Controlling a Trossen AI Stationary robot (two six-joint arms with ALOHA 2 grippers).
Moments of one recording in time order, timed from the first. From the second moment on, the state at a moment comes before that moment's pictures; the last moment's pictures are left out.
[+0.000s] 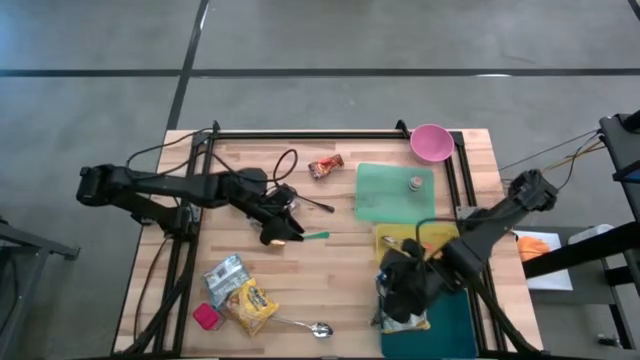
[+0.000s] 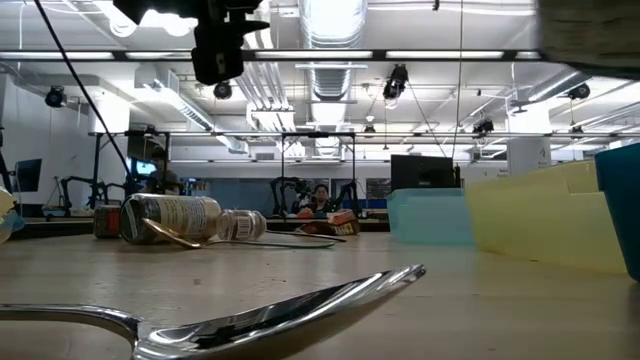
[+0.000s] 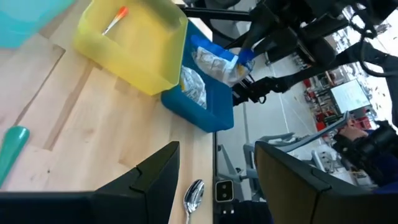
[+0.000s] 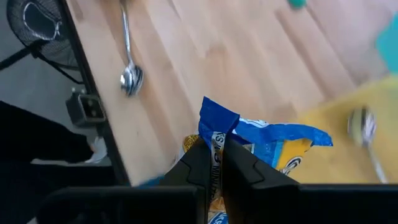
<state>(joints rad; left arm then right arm) 0.02 1.24 0.87 -0.09 0.46 -0.72 0.69 1.56 1.47 -1.04 0.32 1.14</state>
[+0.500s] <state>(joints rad) 0.04 1.20 0.87 -0.14 0.45 -0.70 0.91 1.66 1.47 -1.28 0.31 1.48</state>
